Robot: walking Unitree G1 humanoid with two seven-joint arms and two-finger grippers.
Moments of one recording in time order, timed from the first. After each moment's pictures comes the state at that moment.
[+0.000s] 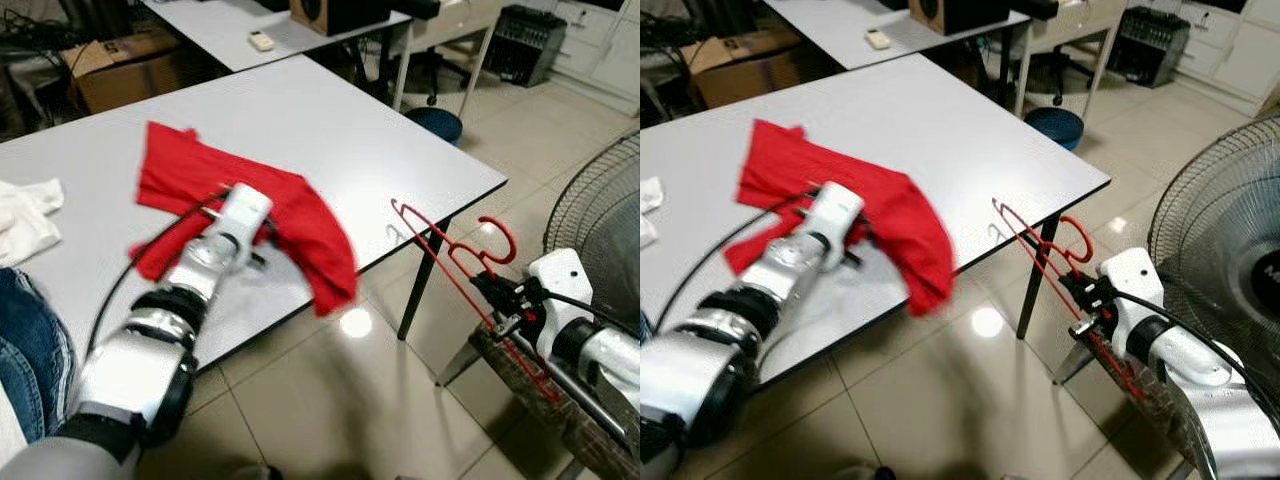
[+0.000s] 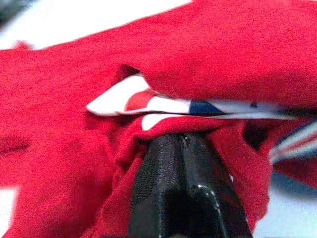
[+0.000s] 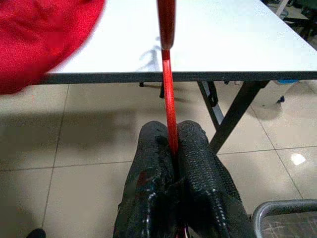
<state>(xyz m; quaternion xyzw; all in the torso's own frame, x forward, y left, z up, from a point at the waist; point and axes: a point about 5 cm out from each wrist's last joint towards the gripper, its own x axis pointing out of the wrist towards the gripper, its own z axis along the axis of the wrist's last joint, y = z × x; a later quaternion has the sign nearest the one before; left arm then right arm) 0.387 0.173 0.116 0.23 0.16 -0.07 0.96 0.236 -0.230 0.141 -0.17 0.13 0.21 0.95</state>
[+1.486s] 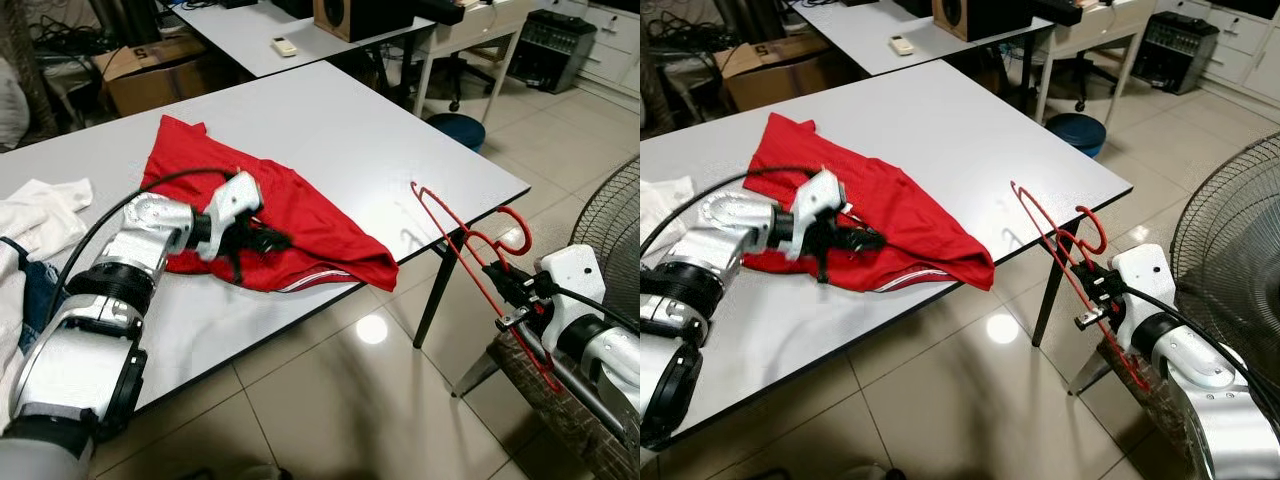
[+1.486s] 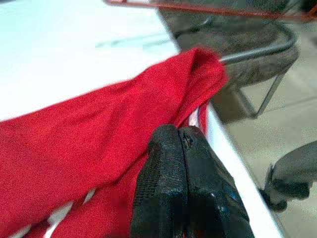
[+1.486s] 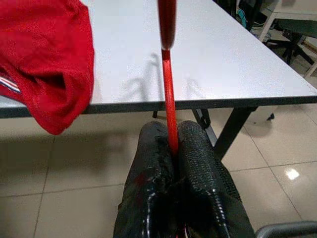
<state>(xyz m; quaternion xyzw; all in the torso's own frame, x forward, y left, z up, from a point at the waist) 0.360 0.174 0.170 0.19 0.12 -0.58 0.79 0.238 -0.234 0.144 -0.17 0.10 0.17 0.97</state>
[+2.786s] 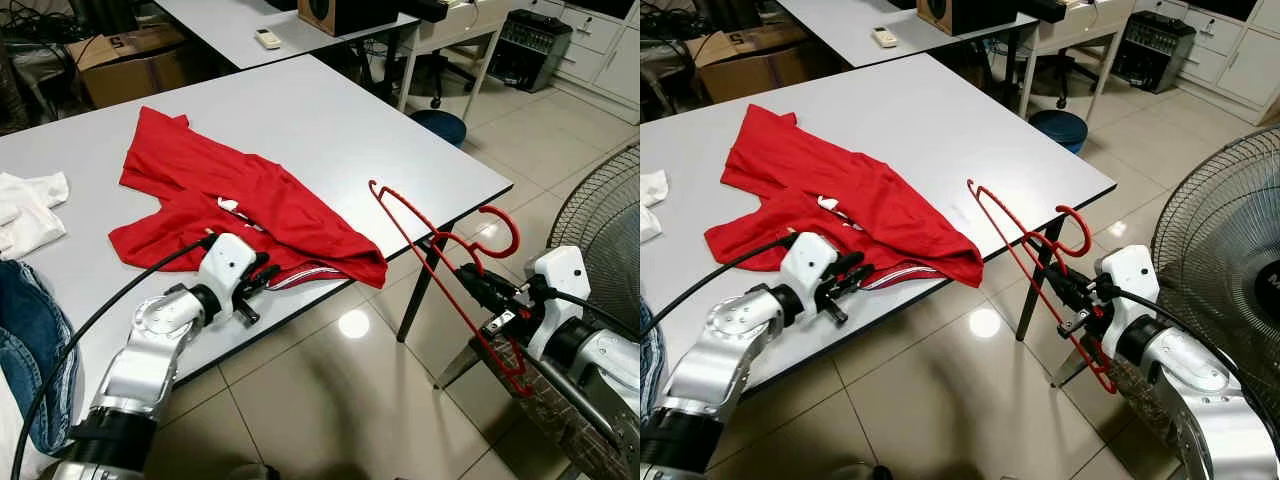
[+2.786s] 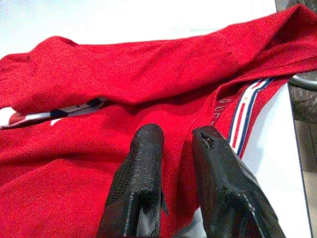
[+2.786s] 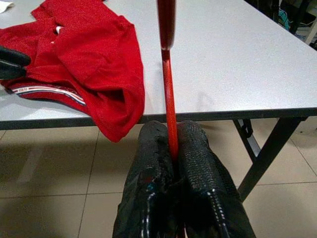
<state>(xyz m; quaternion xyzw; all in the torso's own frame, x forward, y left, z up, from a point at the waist) 0.299 0.163 0.110 0.17 0.10 -0.31 0.93 0.232 -0.216 0.148 -0.11 0.08 0.26 0.96</state>
